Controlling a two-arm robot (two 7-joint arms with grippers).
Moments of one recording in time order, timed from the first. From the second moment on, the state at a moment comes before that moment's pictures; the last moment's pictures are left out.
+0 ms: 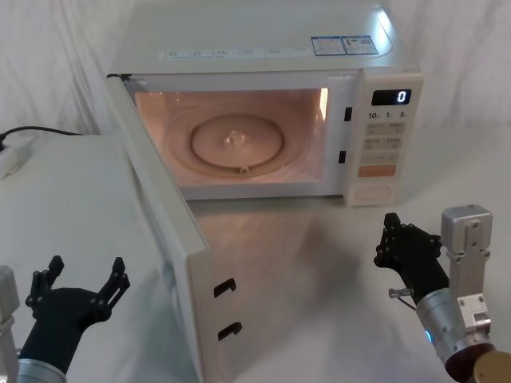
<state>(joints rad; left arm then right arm) 0.27 0.24 0.04 -1.85 -0.25 -0.02 -0.02 0.06 0.02 -0.12 -1.45 0.02 -0.14 0.07</state>
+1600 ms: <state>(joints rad) 0.27 0.24 0.04 -1.85 -0.25 -0.02 -0.02 0.06 0.02 -0.12 -1.45 0.01 -0.14 0.07</state>
